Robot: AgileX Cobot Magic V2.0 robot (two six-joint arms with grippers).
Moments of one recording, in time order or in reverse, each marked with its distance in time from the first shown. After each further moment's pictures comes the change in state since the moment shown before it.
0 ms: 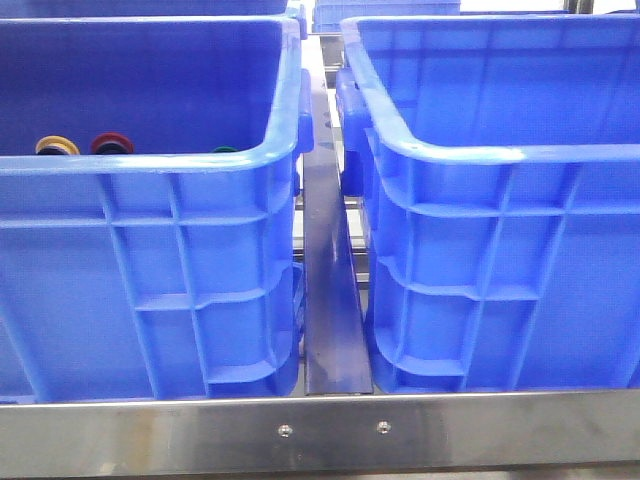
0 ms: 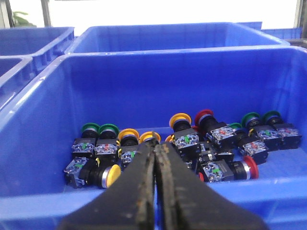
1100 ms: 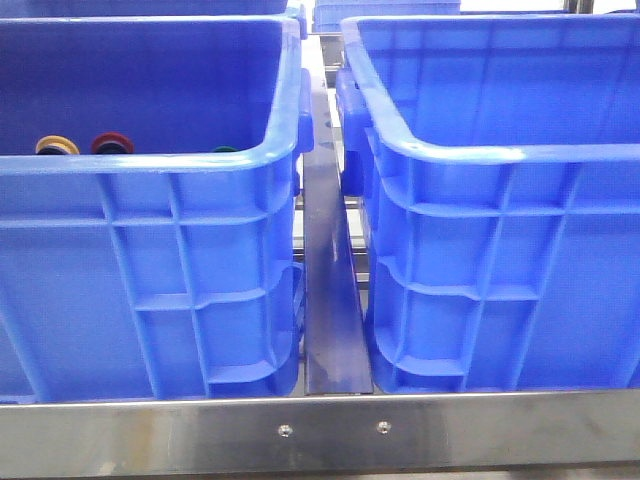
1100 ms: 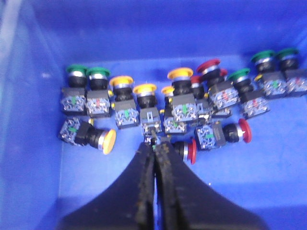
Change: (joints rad) left arm 0.000 0.962 -0.963 -0.032 0.718 0.000; right arm 0.000 0.000 0.000 0.000 0.000 0.000
